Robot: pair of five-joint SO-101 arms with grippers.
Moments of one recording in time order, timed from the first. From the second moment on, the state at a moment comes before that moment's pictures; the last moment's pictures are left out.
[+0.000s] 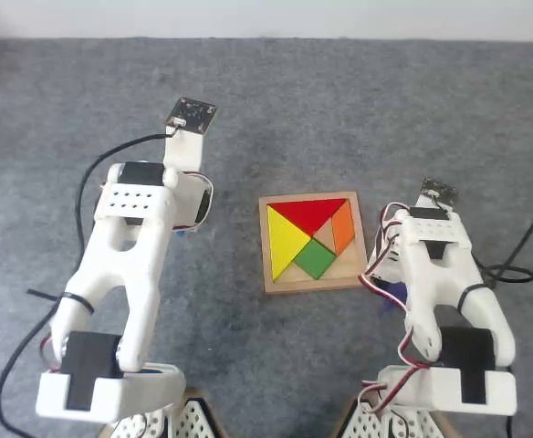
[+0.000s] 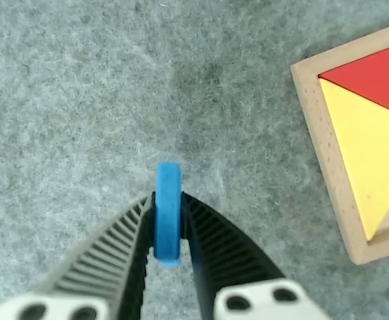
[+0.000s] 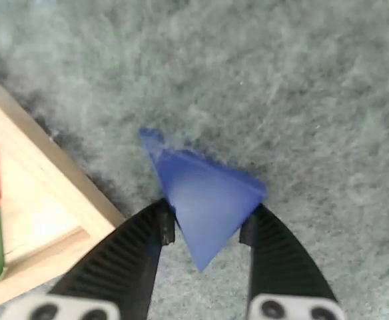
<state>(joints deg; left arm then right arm) -1.1 -6.3 27.3 68.1 -6.5 -1.1 -3.8 43.9 61.0 -23.5</state>
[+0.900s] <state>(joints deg) -1.1 -6.3 27.3 68.1 -6.5 1.3 -7.8 41.3 60.8 2.0</state>
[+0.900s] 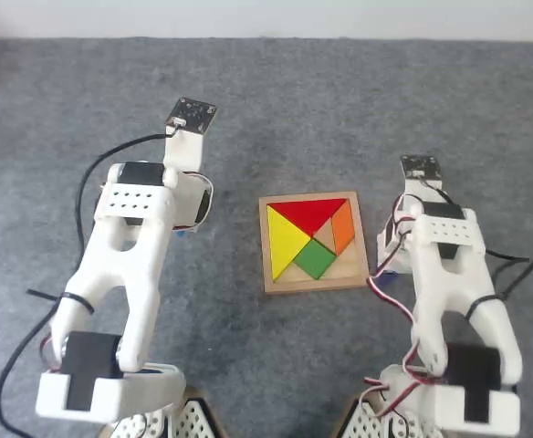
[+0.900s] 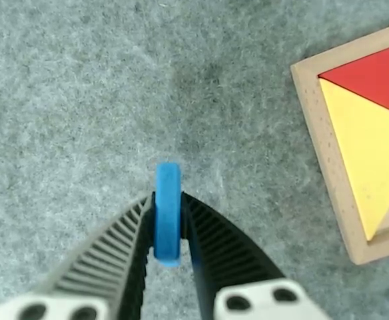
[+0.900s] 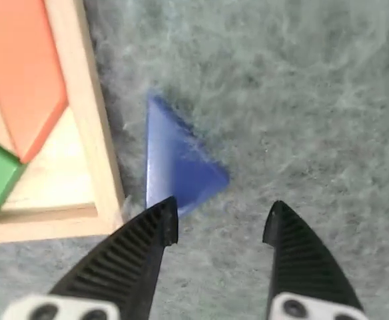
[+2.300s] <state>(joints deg) -1.1 -6.3 27.6 68.1 -6.5 -4.9 7.4 24.3 66.1 0.0</state>
